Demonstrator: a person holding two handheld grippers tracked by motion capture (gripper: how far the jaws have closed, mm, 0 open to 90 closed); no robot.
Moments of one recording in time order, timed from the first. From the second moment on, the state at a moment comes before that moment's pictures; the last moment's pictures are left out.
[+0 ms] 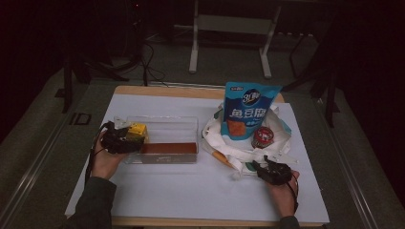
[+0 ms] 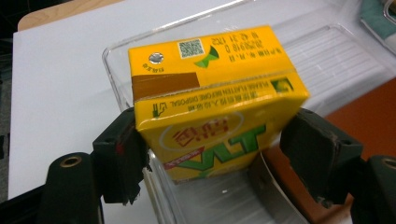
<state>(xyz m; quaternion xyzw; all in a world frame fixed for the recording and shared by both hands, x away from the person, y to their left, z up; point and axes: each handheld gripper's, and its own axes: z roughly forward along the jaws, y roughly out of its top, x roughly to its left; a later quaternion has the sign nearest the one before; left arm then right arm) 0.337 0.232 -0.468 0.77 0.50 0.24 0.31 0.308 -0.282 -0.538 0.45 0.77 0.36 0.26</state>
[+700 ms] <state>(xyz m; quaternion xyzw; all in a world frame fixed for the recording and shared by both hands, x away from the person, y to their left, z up) 0.325 0.245 -0.456 0.76 0.49 0.25 0.35 0.308 -0.282 -0.538 0.45 0.77 0.36 0.26</state>
